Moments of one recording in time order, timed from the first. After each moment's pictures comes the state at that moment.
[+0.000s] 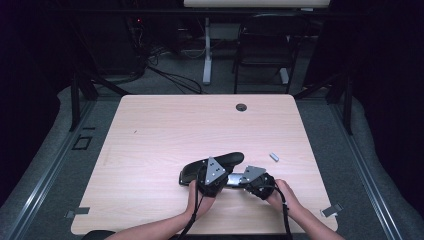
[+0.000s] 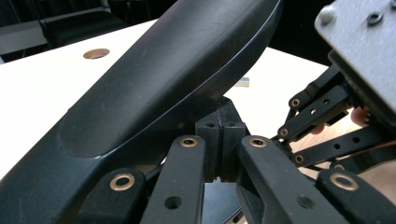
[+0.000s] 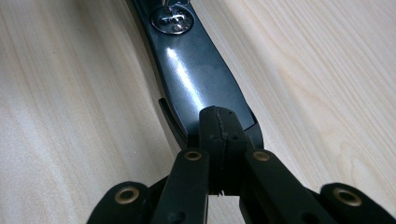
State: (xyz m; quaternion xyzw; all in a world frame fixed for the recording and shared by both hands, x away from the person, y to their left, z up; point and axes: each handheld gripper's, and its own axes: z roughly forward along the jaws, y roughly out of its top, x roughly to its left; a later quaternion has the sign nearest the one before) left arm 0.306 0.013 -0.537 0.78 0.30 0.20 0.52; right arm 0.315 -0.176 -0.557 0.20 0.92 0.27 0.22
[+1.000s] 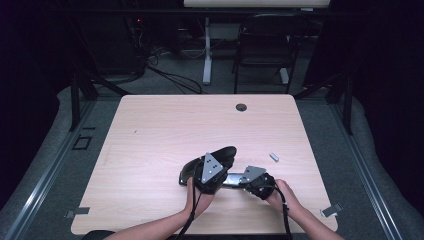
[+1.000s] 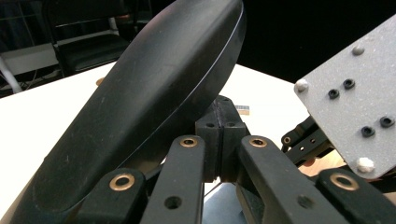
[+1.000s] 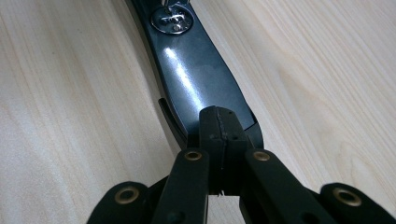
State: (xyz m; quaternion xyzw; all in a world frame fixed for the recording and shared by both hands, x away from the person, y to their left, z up) left arm 0.302 0.018 -0.512 0.75 0.30 0.22 0.54; right arm 0.315 -0.176 -0.557 0.21 0.92 0.27 0.21
